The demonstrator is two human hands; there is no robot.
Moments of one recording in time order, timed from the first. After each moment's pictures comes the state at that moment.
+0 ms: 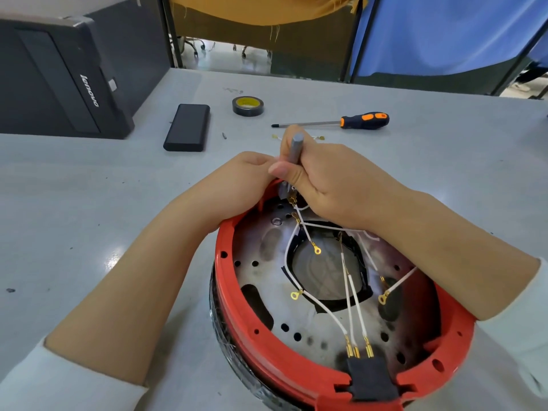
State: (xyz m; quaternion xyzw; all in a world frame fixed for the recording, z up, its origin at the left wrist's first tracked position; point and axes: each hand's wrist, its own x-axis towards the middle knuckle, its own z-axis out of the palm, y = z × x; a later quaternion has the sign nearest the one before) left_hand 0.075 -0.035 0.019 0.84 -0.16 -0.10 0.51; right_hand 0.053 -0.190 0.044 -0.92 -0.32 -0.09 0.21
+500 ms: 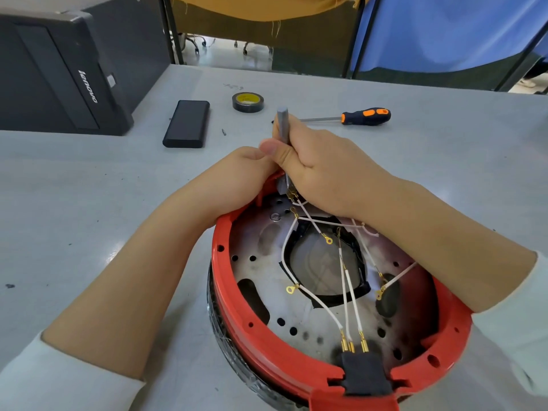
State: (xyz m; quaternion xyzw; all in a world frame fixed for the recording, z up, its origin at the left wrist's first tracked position) left_hand 0.080 -0.038 0.015 0.84 -0.14 -0.07 0.52; right_hand 0.061 -0.184 0.042 -0.93 -0.26 -0.10 0.23
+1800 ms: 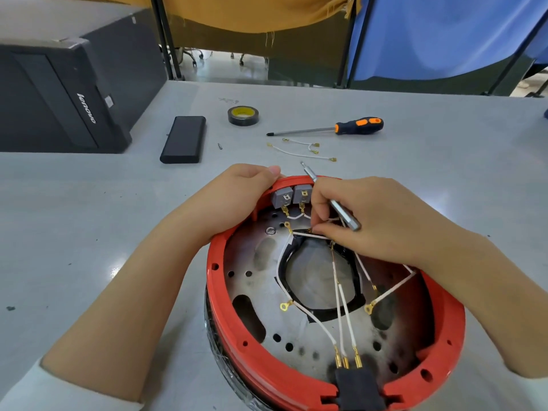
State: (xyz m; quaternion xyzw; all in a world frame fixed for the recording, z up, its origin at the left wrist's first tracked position) left_hand 0.076 -0.037 0.018 0.84 -0.13 -0.11 0.51; right_hand 0.025 -0.238 0.037 -0.94 -0.29 -0.08 0.15
